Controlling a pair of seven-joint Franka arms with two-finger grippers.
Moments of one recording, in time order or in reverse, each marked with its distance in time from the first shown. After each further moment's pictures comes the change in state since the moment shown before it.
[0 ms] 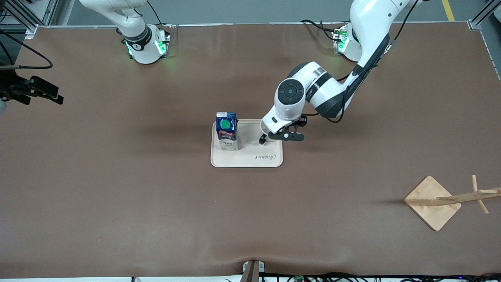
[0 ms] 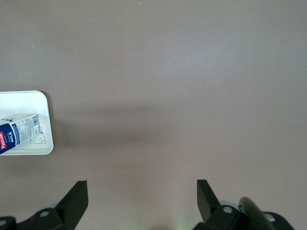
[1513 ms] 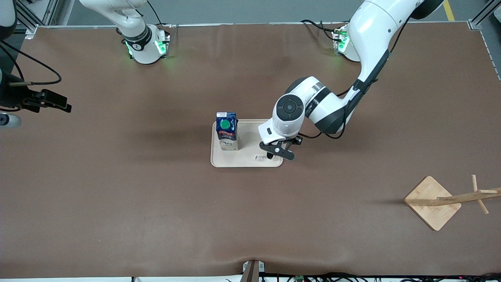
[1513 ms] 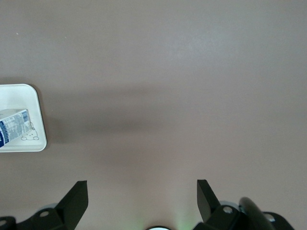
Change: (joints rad) left arm 0.004 0.101 0.013 0.239 0.065 -0.091 0.279; right arm -0.001 0.082 -0.001 0.001 0.002 -0.003 0.000
